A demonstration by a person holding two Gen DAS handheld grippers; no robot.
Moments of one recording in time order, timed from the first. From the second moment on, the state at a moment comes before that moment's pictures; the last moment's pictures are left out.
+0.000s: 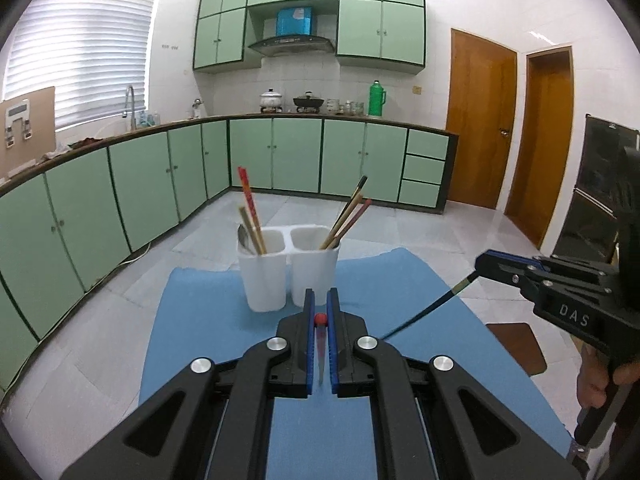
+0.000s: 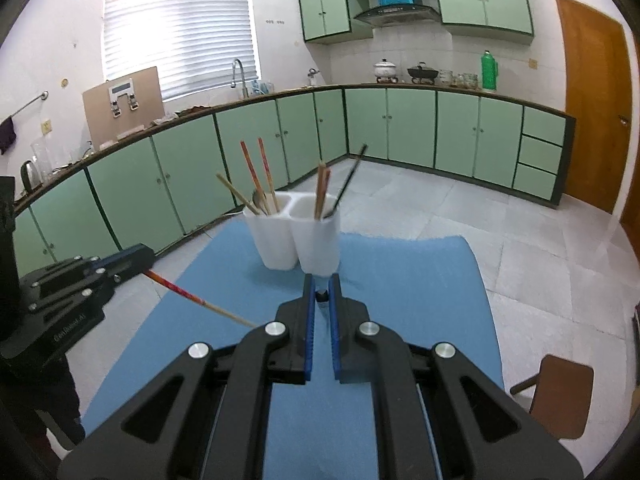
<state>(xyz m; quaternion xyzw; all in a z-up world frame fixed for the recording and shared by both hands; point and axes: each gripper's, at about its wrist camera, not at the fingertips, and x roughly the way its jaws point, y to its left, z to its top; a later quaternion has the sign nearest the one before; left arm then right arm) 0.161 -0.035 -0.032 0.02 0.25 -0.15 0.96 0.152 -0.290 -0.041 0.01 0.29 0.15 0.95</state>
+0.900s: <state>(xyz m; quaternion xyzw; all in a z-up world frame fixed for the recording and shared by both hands) 0.217 -0.025 0.081 0.02 0.14 -0.15 0.98 0.247 -0.256 0.096 0.01 0.20 0.22 0.96</state>
